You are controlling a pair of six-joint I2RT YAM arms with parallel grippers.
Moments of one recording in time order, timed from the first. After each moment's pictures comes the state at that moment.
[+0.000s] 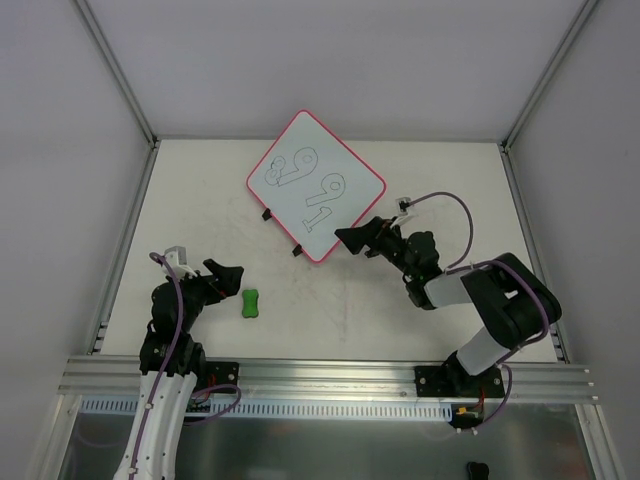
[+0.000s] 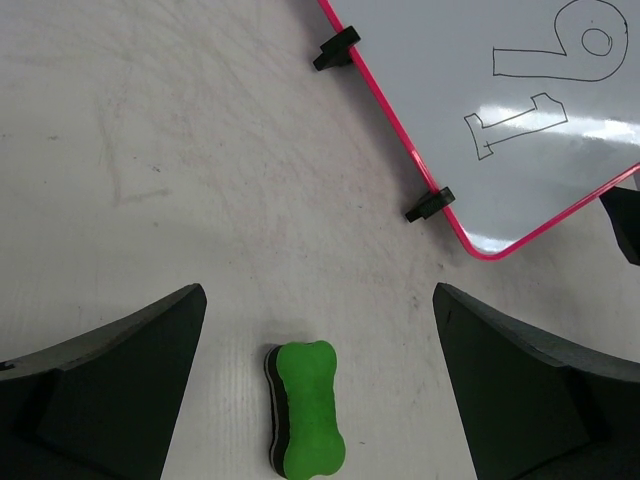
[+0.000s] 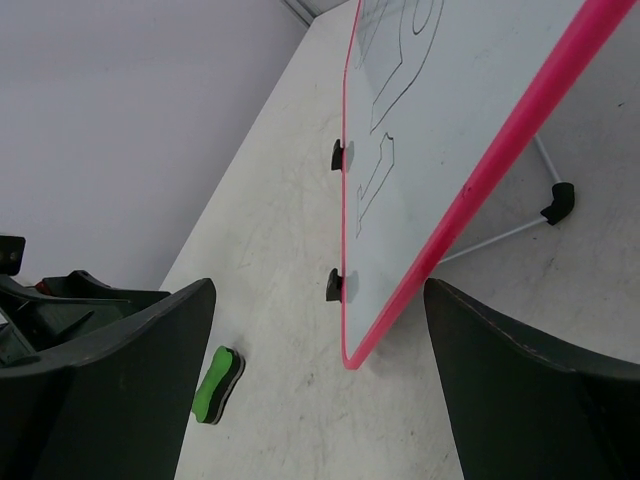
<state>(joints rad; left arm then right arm) -0.03 0.11 0.12 -0.29 0.18 -0.57 0.53 1.60 0.42 1.18 -0.26 0.78</state>
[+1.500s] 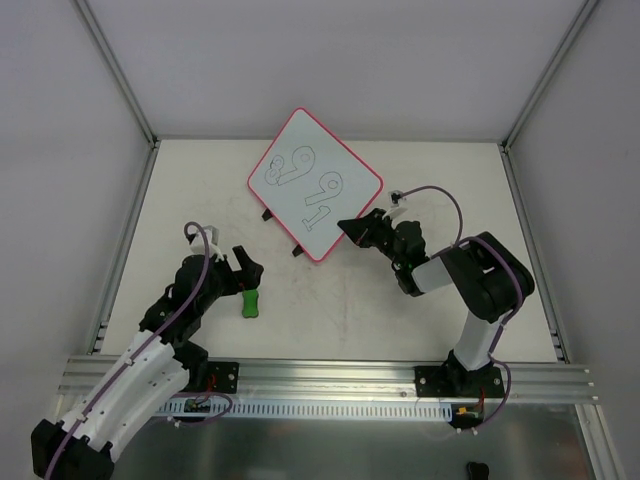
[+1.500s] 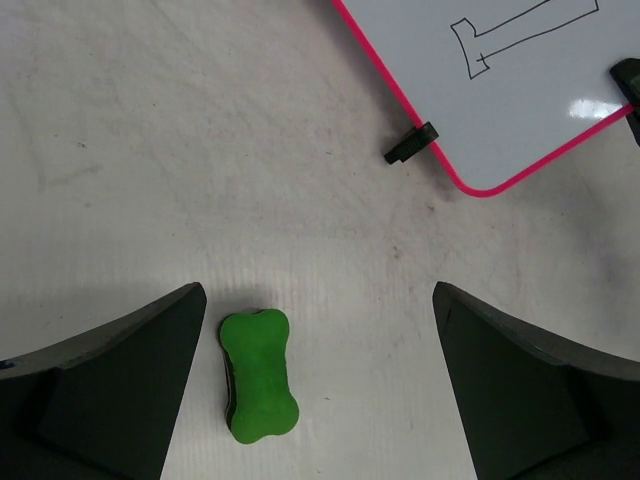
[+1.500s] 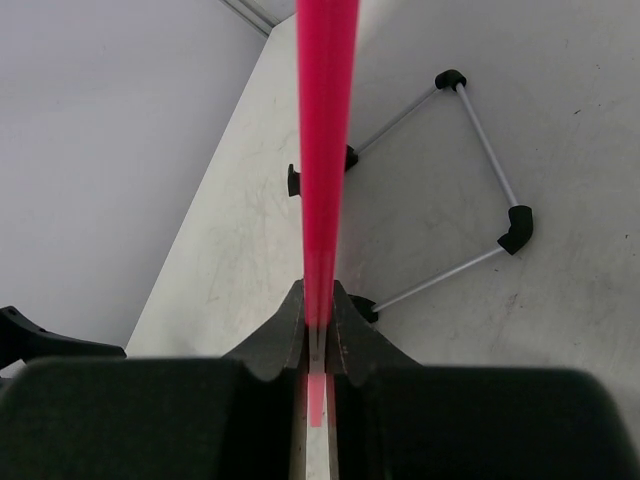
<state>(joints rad) -0.41 0.53 0.35 -0.31 -0.10 -0.56 0.51 1.81 0.56 1.19 -0.22 0.82</state>
